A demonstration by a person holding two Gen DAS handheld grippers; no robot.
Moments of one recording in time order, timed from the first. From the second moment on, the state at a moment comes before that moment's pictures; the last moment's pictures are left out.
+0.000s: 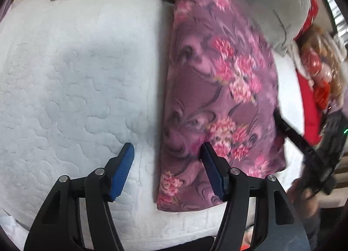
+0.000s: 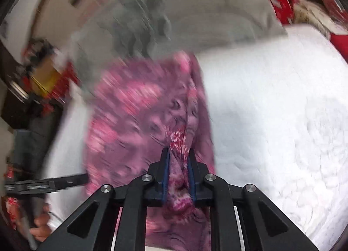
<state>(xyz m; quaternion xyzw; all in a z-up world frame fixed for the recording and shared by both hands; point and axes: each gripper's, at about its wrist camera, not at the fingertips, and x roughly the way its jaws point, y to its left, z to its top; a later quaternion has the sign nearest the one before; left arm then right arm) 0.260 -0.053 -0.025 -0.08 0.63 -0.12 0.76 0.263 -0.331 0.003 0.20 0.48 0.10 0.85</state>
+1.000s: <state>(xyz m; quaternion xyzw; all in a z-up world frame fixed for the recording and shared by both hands) 0.324 -0.056 0.024 -0.12 0.59 -0.14 0.78 0.284 -0.361 0.048 0.23 0.44 0.09 0.86</state>
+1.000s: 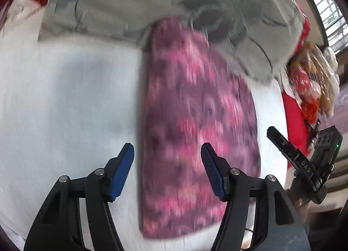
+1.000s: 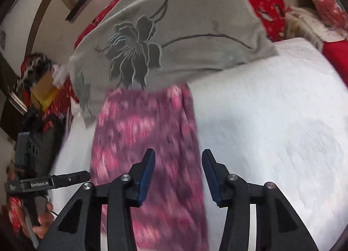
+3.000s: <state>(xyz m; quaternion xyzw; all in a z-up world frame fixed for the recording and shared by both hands) 0.279 -0.027 -0.004 -0.14 0.60 -0.14 0.78 0.264 -0.343 0.024 0.13 0.46 0.11 0.87</state>
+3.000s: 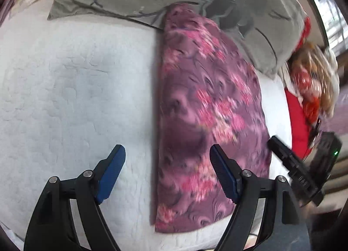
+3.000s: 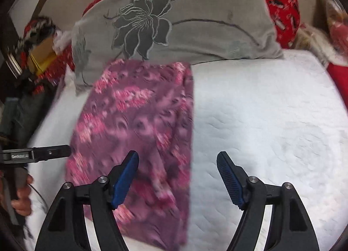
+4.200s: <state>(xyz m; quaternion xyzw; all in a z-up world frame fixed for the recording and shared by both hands) 0.297 -0.045 0.014 -0.17 0.56 -0.19 0.79 0.295 -0.309 0.044 0.18 0.43 0.14 0.87</state>
